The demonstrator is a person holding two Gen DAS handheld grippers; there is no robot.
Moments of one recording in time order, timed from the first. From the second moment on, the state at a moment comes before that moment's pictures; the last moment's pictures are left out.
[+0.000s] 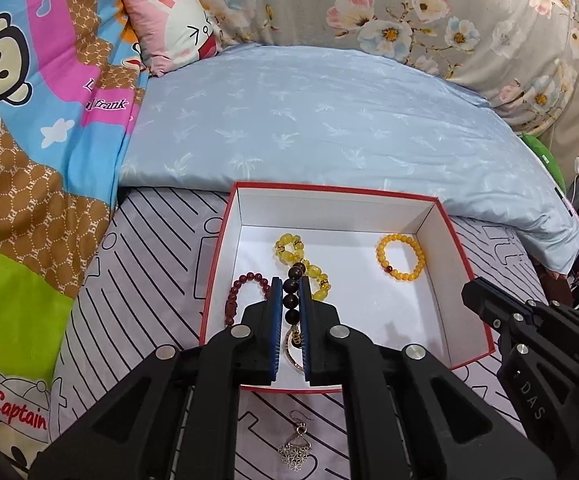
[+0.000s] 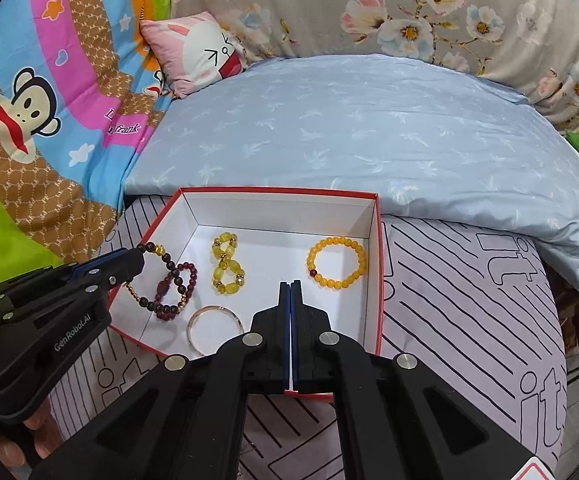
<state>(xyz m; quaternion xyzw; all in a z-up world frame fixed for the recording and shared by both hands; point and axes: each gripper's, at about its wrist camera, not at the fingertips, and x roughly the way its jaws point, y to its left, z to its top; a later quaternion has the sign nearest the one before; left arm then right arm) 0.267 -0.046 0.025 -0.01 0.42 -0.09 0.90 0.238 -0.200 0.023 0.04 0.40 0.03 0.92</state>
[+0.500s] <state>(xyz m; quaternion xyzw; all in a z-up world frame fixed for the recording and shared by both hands) 0.260 -0.044 0.018 0.00 0.42 -0.07 0.90 0.225 -0.196 0.025 0.04 0.38 0.03 0.92</state>
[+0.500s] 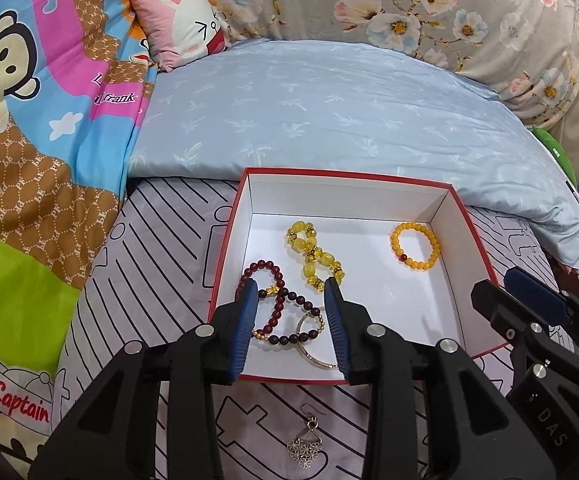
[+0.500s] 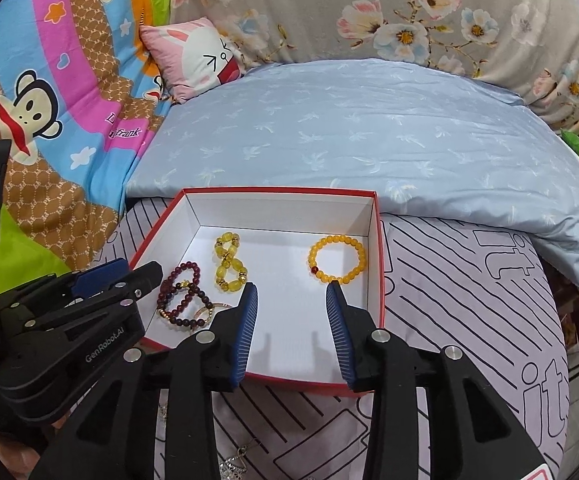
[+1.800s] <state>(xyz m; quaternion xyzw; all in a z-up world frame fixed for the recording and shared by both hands) 0.145 0.012 -0.019 -0.02 0.46 -0.03 0.89 0.099 -0.154 -0.043 0.02 0.46 0.08 0.88</state>
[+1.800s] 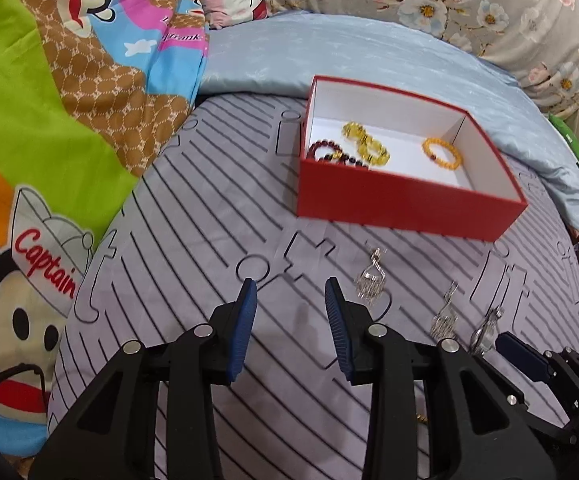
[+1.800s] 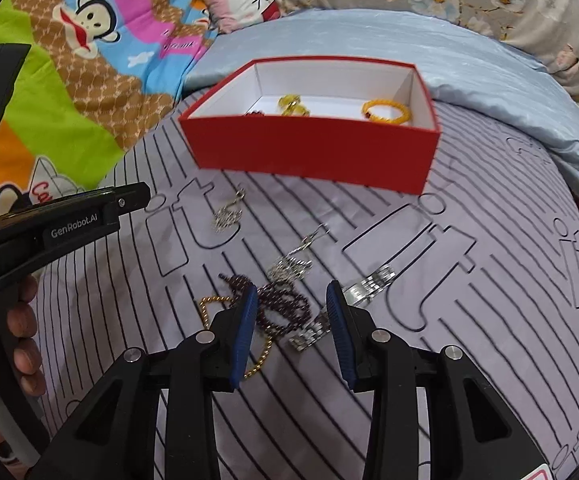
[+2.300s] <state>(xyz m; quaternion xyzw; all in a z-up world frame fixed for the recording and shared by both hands) 0.133 0.015 -0.037 -0.02 0.48 -0.03 0.88 0.104 -0.139 -0.065 0.00 0.48 0.09 0.87</state>
